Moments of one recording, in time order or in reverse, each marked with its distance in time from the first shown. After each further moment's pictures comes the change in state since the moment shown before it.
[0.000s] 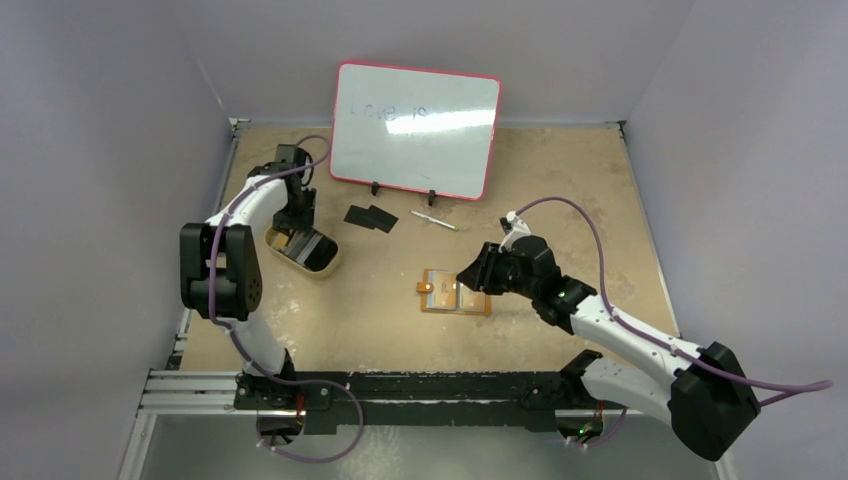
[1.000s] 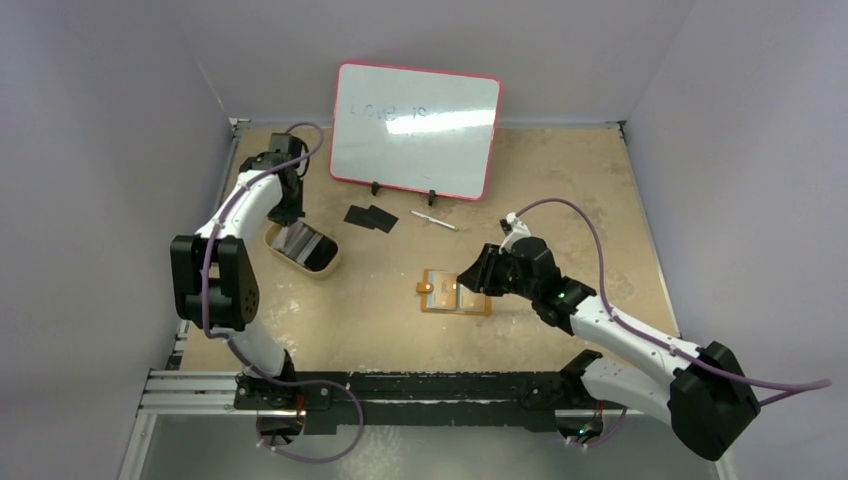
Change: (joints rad) left arm -0.005 -0.059 0.078 -0.095 -0.090 -0.038; right arm 0.000 0.001 -0.014 0.006 0.000 0.001
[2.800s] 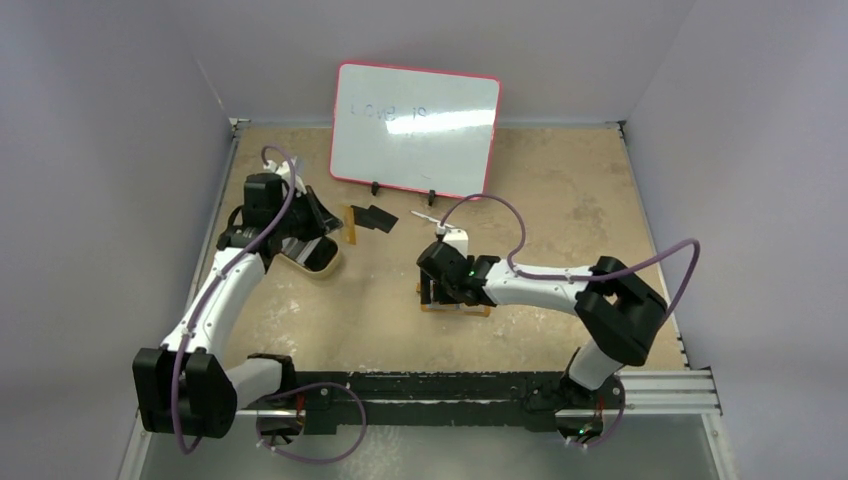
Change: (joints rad) left arm -0.028 -0.566 -0.468 0.438 0.656 -0.403; right arm 0.329 0.575 0.420 -0.336 0.448 0.080
